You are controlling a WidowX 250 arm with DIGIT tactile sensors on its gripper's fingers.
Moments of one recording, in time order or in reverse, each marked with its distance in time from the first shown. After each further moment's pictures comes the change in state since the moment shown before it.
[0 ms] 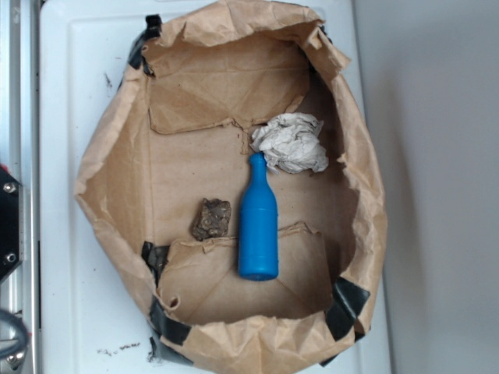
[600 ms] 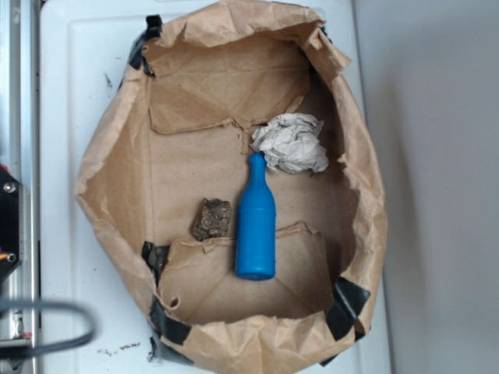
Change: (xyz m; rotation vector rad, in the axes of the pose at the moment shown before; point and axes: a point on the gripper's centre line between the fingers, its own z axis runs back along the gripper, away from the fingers) arm 0.047 0.009 -0.021 0.007 -0.027 -0.111
